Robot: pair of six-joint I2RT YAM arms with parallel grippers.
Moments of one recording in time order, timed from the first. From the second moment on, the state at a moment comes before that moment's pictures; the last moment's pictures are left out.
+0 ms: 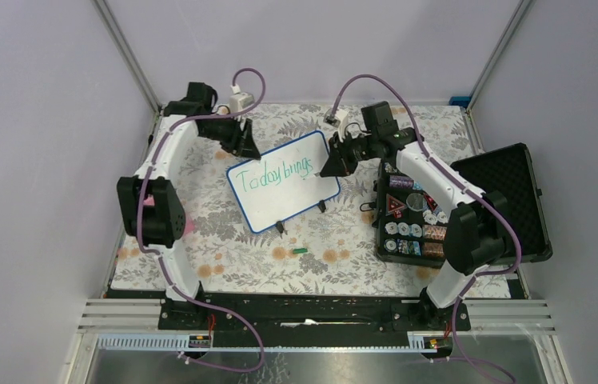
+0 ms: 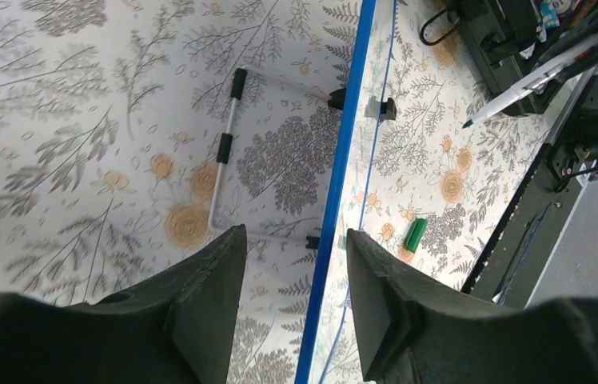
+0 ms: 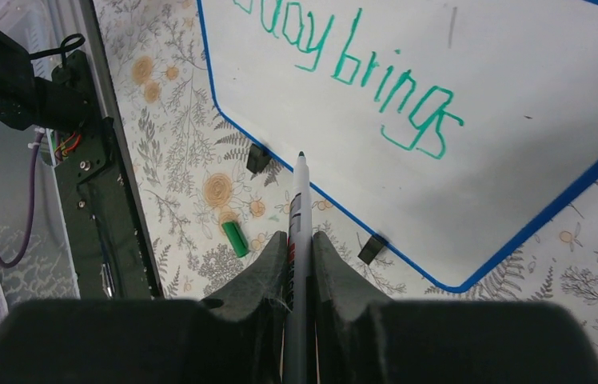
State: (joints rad) left arm -0.10 1.91 1.77 -0.98 0.83 0.39; right arm 0.40 1.70 1.44 -0.56 -0.81 -0.22
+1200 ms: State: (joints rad) left arm 0.02 1.71 1.46 -0.86 0.93 0.32; right arm 0.67 1.70 1.17 -0.11 -0.57 -0.07
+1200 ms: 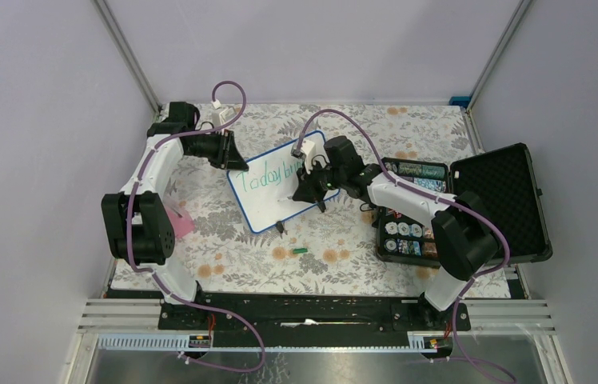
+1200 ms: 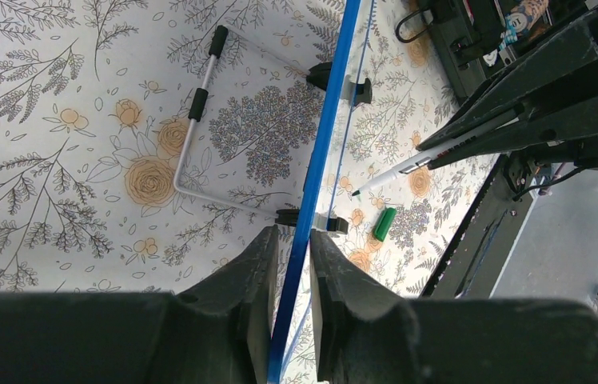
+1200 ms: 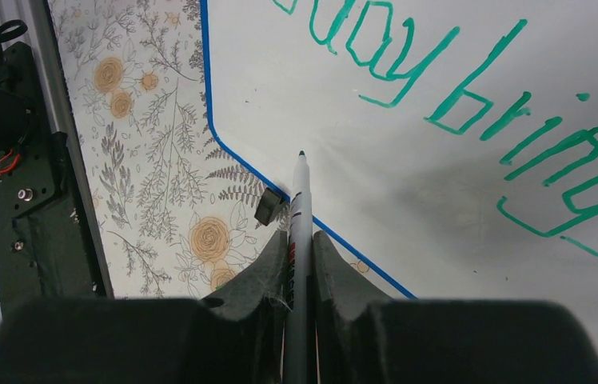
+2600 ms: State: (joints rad) left arm 0.02 1.71 1.45 -0.86 0.99 0.35; right arm 0.67 1.71 1.23 -0.16 -0.54 -0.09
